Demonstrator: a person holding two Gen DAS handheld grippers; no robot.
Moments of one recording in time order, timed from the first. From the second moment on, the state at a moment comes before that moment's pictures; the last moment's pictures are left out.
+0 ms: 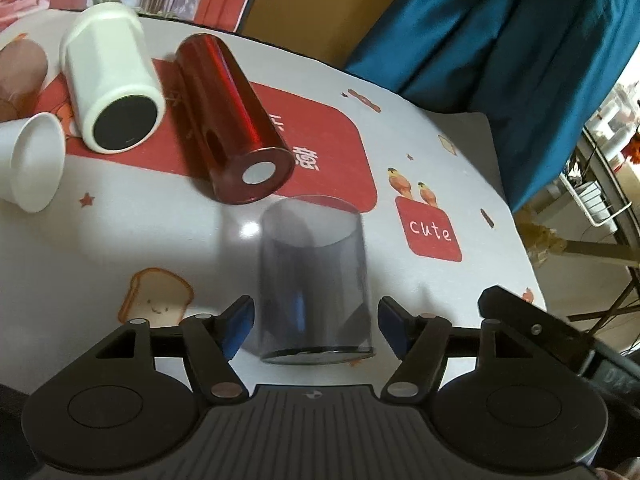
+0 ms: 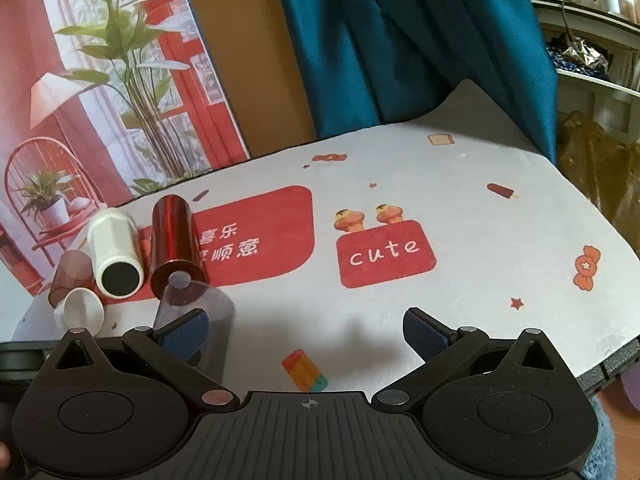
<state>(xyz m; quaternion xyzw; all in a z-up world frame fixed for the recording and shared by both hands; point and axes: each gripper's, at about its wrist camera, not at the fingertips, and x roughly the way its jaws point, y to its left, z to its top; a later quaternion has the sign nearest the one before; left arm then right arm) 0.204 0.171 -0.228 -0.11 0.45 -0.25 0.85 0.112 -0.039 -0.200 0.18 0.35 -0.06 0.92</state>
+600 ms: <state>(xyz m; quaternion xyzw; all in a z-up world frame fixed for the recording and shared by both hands) 0.151 0.276 -0.158 -0.04 0.28 -0.08 0.96 0.178 0.004 -0.206 0.18 0.44 0.06 0.88</state>
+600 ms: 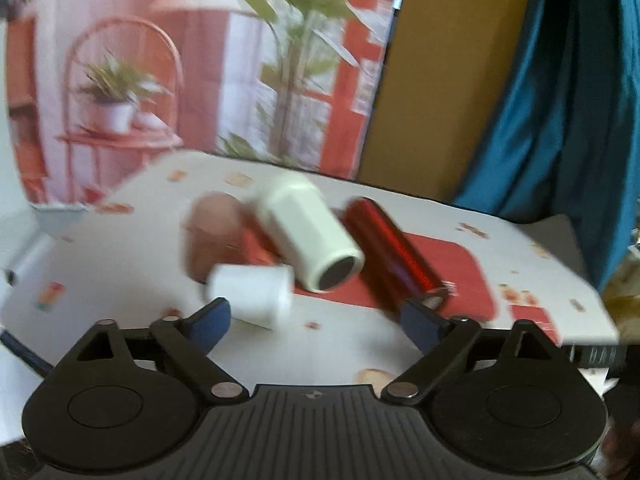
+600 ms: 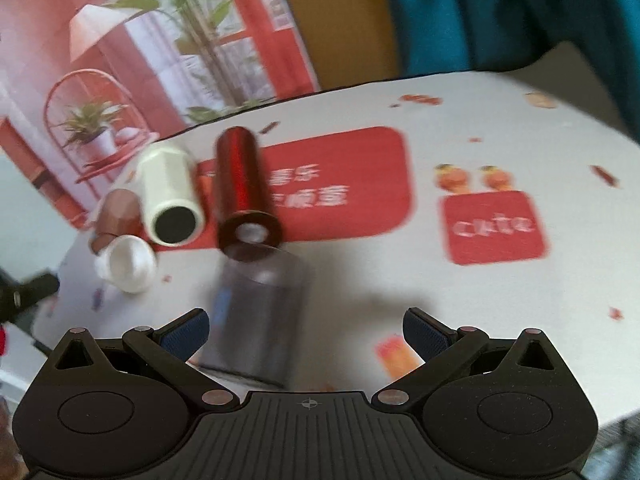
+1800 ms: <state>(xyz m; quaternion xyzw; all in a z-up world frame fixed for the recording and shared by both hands) 0.147 0.312 -0.191 -0.12 0.33 -0.06 0.93 0.197 0.031 -0.193 -0.01 0.39 0.01 0.92</state>
